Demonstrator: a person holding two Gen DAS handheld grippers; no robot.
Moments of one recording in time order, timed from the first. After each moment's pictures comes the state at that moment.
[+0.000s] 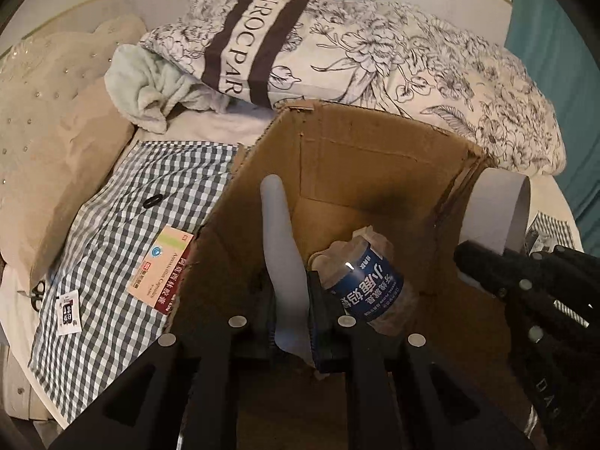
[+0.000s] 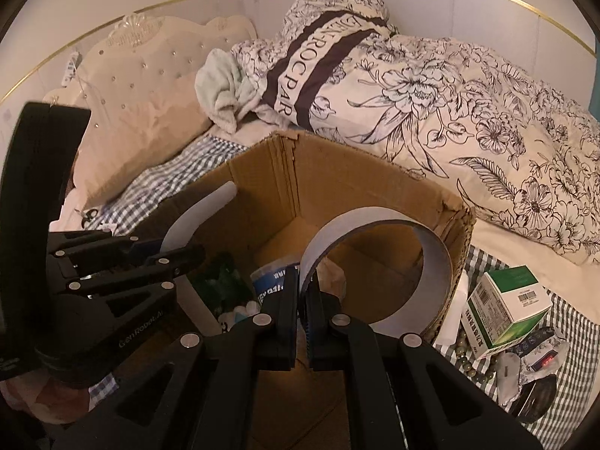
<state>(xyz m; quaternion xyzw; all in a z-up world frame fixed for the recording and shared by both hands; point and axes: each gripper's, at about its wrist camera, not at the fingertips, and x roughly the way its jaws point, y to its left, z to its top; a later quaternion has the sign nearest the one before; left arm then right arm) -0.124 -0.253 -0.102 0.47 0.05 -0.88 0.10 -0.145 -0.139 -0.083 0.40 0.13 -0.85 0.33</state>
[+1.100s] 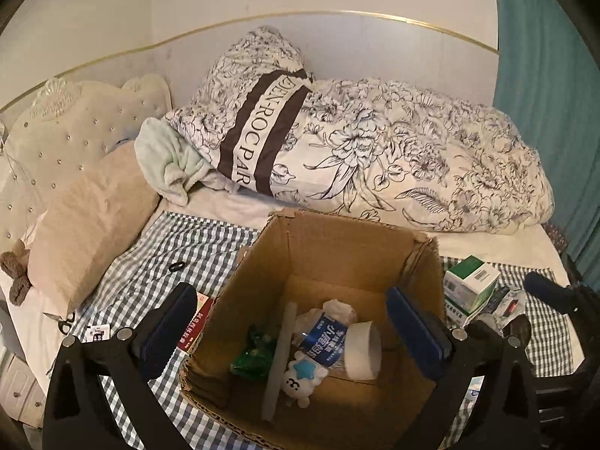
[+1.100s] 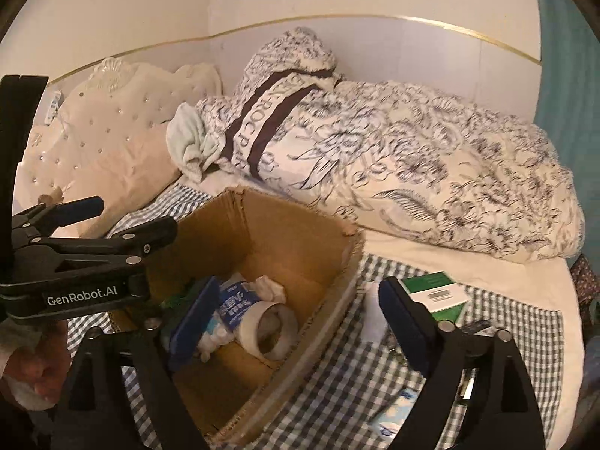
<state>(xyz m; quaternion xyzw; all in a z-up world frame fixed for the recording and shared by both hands) -0.090 -0.212 -0.006 0.34 0.04 -0.93 0.14 -0.112 -0.053 -0.011 0.31 0.09 -0.91 0.26</state>
